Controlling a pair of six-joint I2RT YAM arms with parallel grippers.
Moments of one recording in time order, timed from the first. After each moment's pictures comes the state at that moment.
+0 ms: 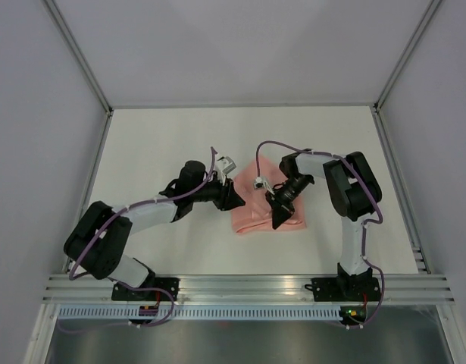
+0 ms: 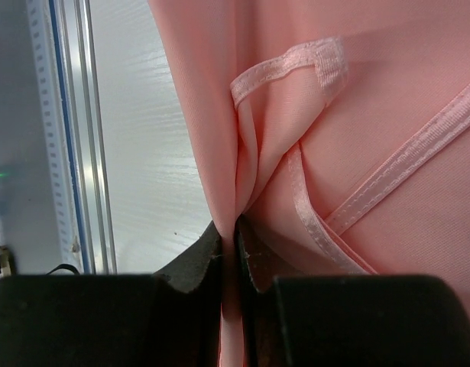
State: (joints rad) left arm -0.58 1.53 0.72 0.33 0.66 -0.16; right arm 0.38 2.07 1.26 -1.09 -0.87 -1.07
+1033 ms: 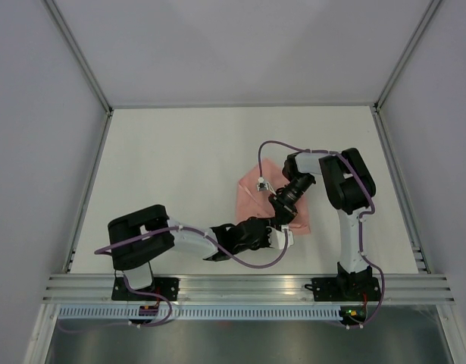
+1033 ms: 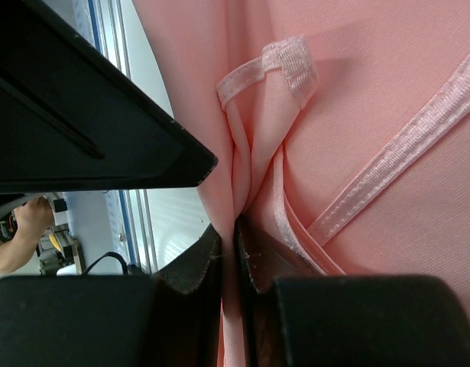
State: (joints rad) left arm -1.24 1.74 0.71 0.50 -0.21 0.53; right arm 0.34 2.18 1.31 -1.25 -0.90 -1.08
